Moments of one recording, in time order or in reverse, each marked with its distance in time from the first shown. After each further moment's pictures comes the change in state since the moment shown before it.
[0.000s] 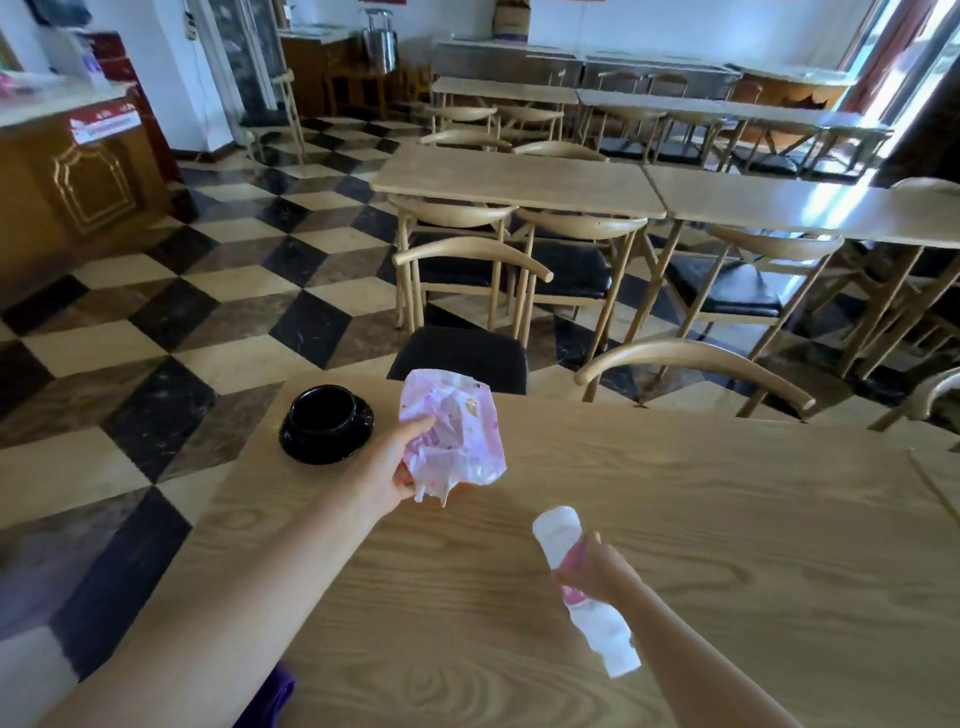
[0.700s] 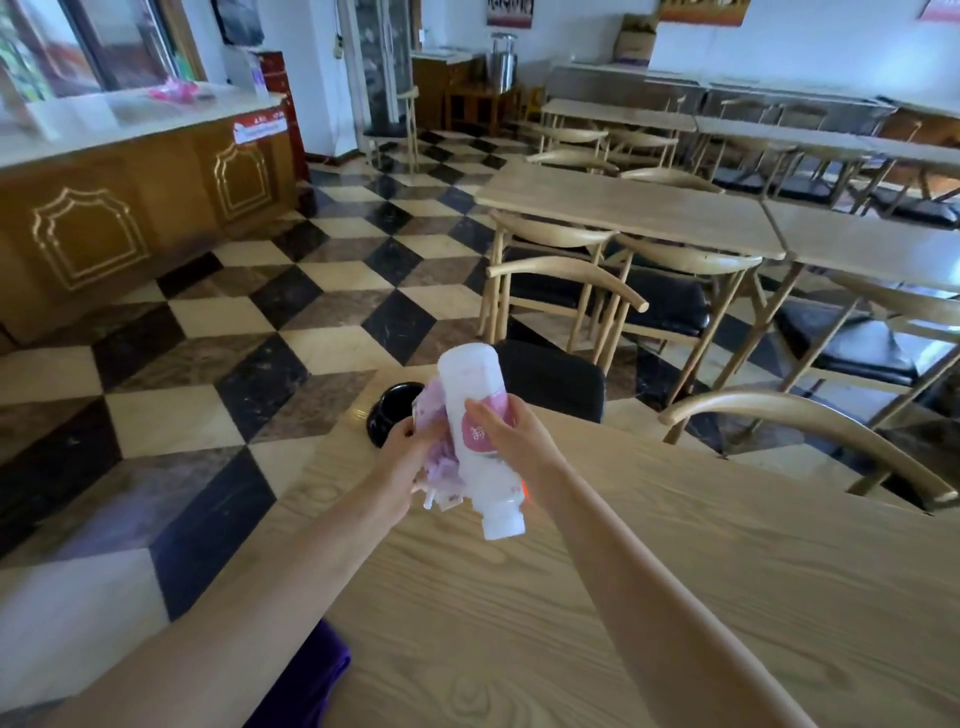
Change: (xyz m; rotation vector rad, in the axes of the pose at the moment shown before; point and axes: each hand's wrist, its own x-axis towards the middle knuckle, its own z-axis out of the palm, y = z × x) left_hand -0.042 0.016 -0.048 0.143 0.057 0.313; right_hand -0.102 -0.229 -0.076 0.749 -0.083 -0.660
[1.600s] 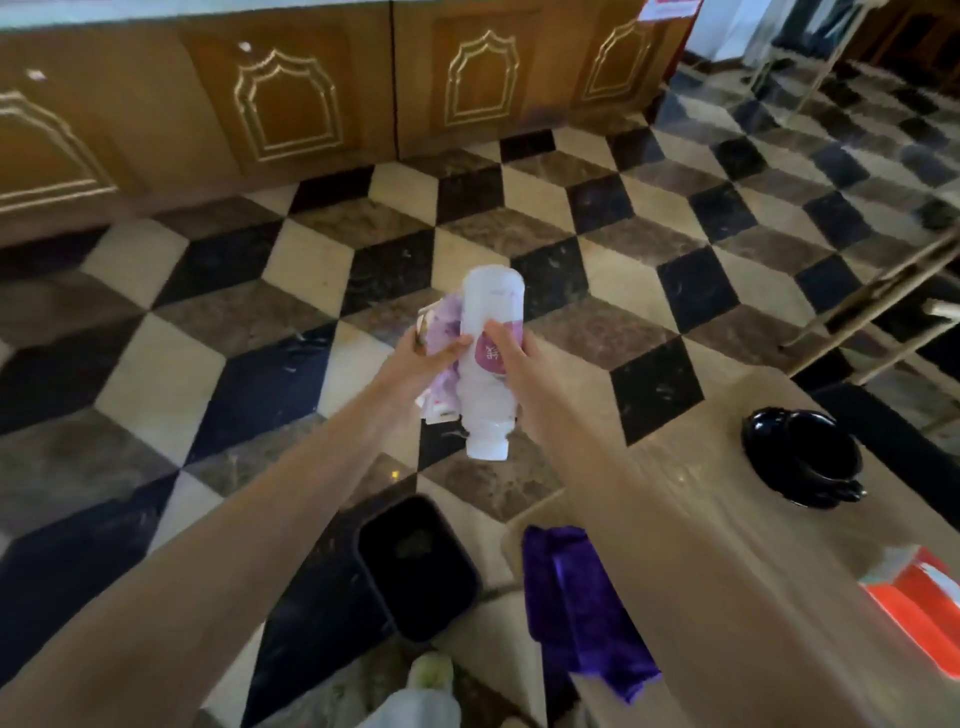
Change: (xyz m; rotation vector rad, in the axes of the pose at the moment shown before) left_hand -0.212 0.018 -0.383 -0.043 0.649 0.017; right_hand -0.011 -0.060 0.459 0.042 -0.633 0.166
